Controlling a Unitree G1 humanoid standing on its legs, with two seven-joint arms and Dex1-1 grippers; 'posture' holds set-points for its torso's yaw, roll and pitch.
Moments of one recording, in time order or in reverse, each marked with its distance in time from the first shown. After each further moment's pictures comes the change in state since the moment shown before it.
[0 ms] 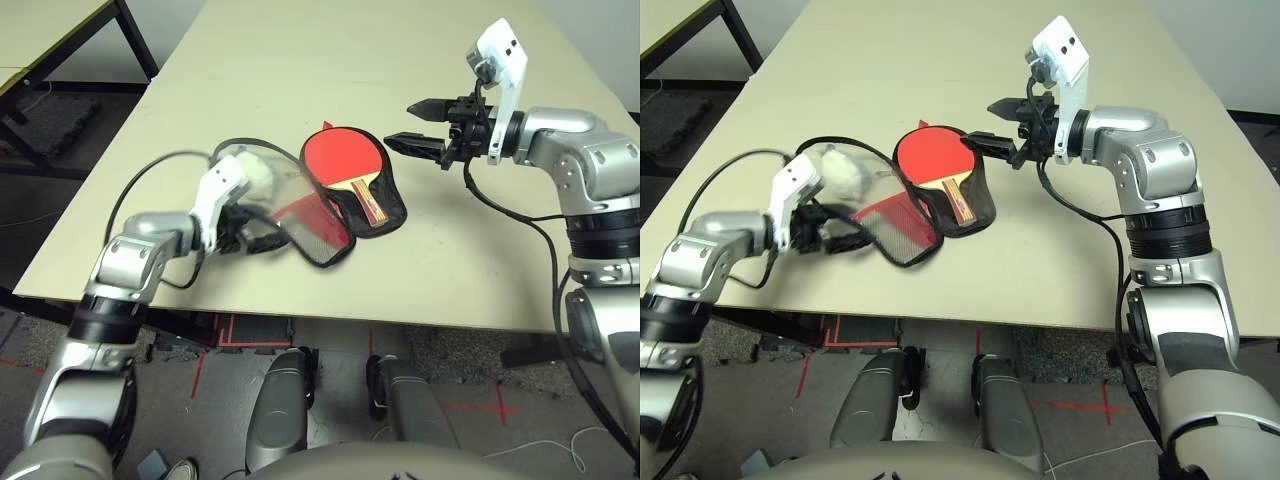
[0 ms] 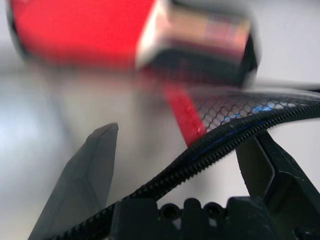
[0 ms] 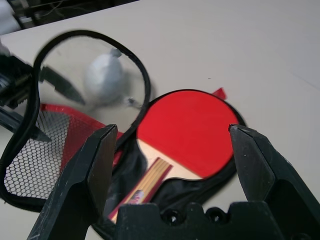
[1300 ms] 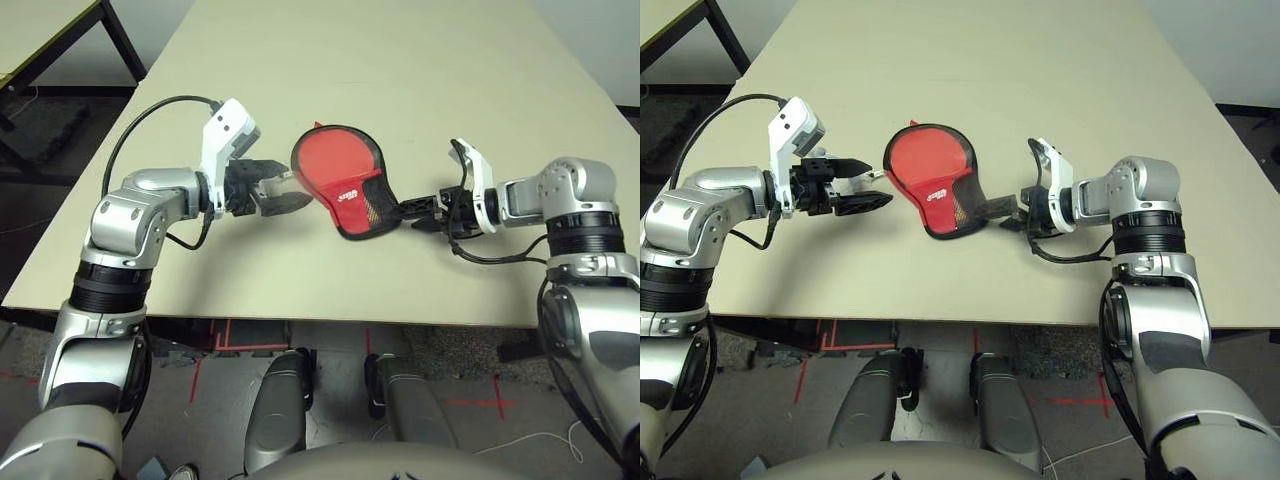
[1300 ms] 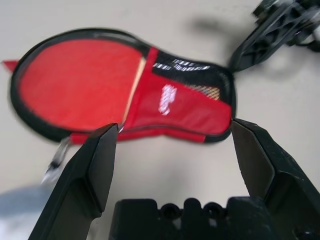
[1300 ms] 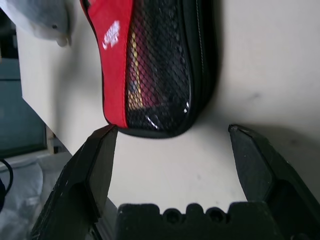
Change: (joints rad) left arm 0.031 0.065 0.032 -0.124 -0.109 0.133 0.014; right arm -0.003 0.169 -0.172 0.391 0.152 0.787 -0.264
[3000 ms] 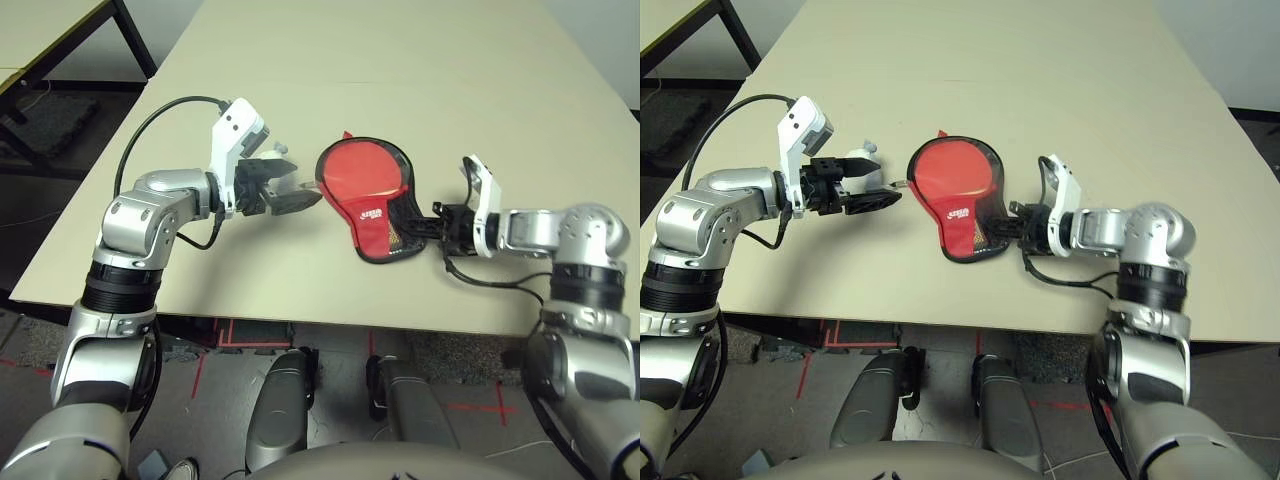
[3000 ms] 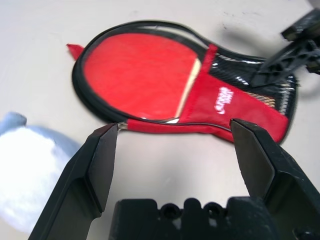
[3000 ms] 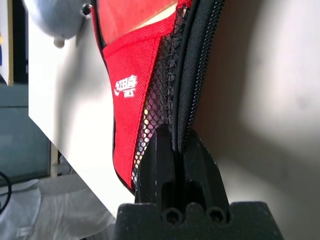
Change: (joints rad) left arm -0.008 -0.030 -0.020 0.024 -0.008 -0.007 0.023; right arm 0.448 0.051 -0.275 -0.546 0.686 0.088 -0.688
